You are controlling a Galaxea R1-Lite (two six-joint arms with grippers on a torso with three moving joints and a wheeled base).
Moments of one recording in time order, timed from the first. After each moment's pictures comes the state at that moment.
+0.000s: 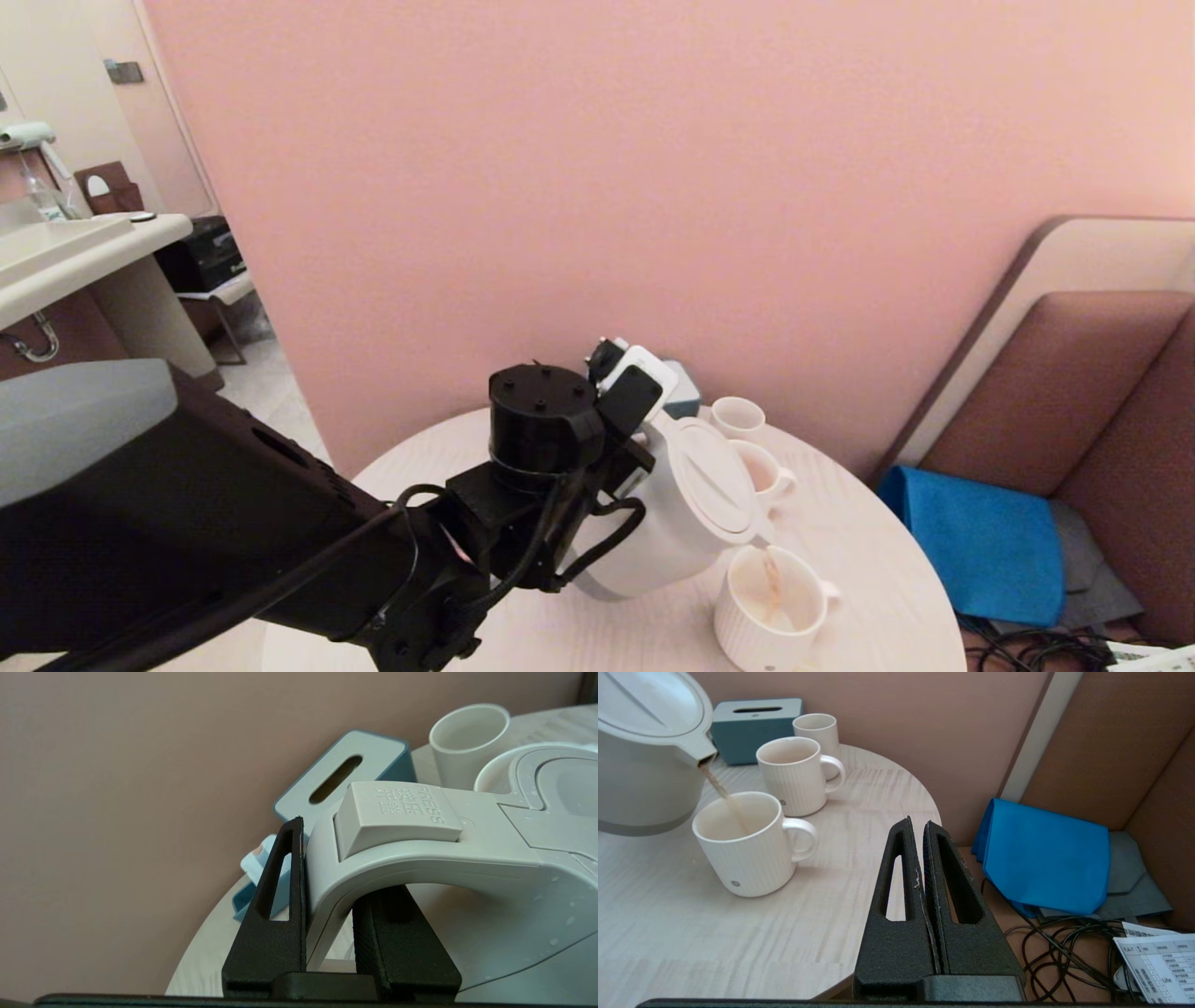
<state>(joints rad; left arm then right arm) -0.83 2.00 -0.95 -1.00 0.43 0.47 0.00 0.00 0.00 0.00 -0.02 0.03</state>
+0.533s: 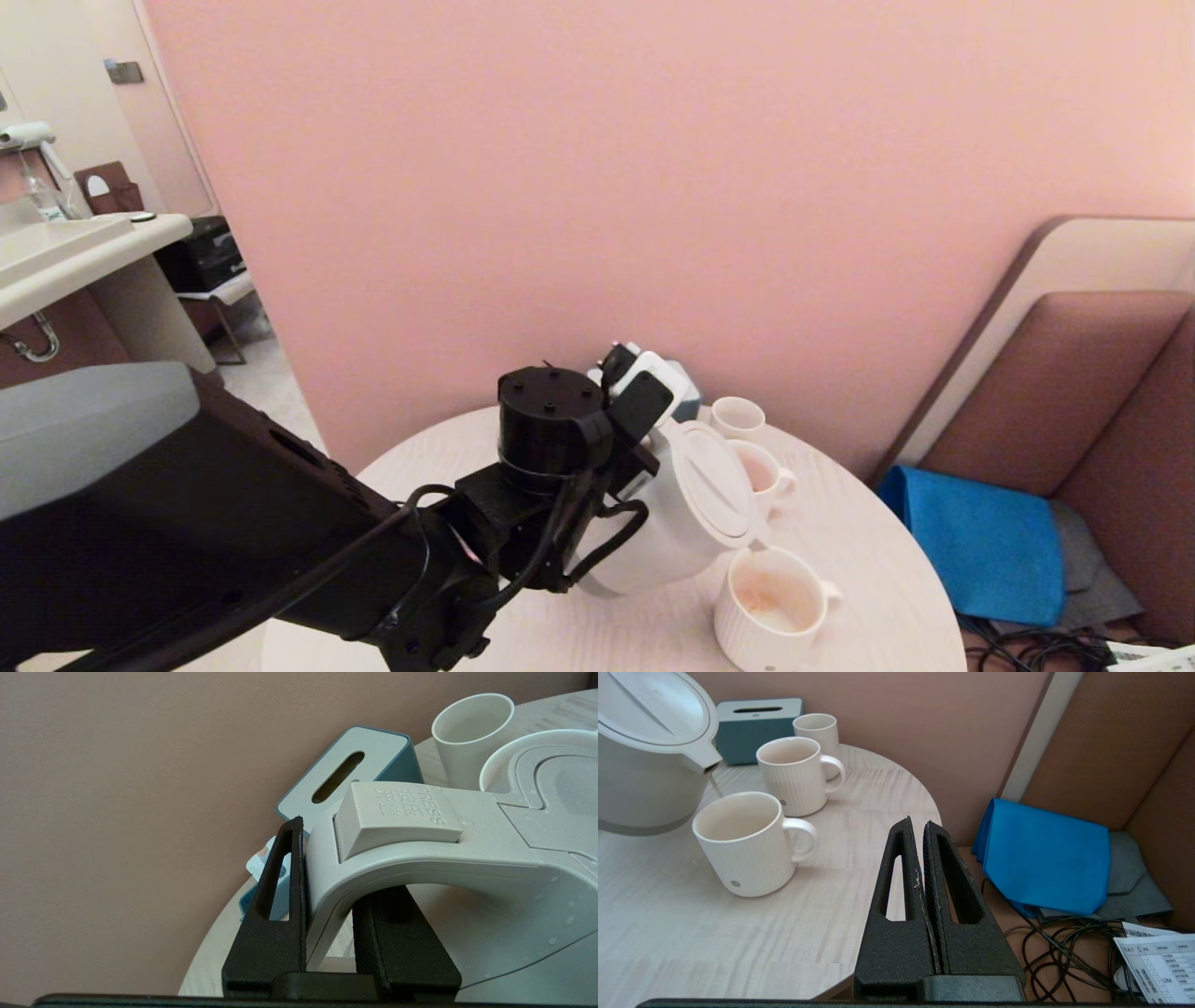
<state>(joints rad) -0.84 2.02 -0.96 -1.00 0.43 0.51 0.00 0.00 0.00 0.00 -0.02 0.03</state>
